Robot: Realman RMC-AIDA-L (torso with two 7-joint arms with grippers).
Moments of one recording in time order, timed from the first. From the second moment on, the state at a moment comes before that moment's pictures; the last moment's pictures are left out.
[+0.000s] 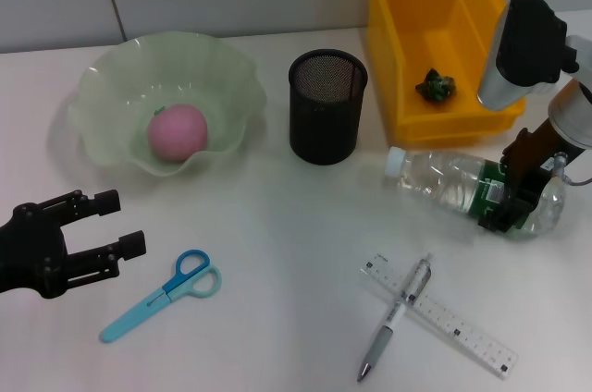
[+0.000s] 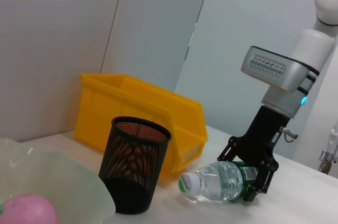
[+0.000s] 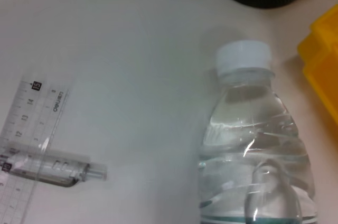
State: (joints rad) left arm -0.33 -1.95 0.89 0.58 1.69 1.65 -1.30; right arm 0.80 2.05 -1.00 -0.88 -2.88 -1.46 1.92
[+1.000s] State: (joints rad) left arm -0.33 -1.96 0.87 0.58 1.68 1.65 -1.30; right arm 0.79 2.05 -1.00 -0.92 -2.83 -1.47 1.90
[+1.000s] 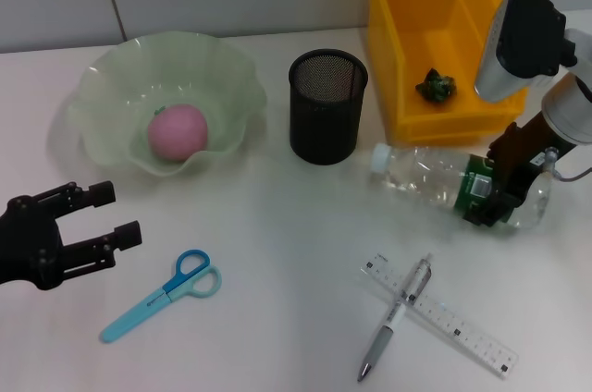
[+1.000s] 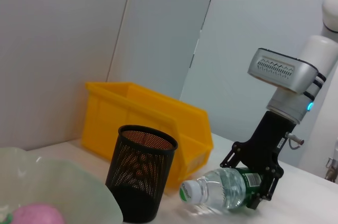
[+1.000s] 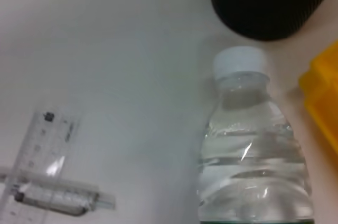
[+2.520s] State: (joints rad) left arm -0.39 -2.06 0.63 0.52 1.53 1.79 -1.31; right arm 0.57 2.08 -0.98 -1.03 -1.89 -1.61 1.63
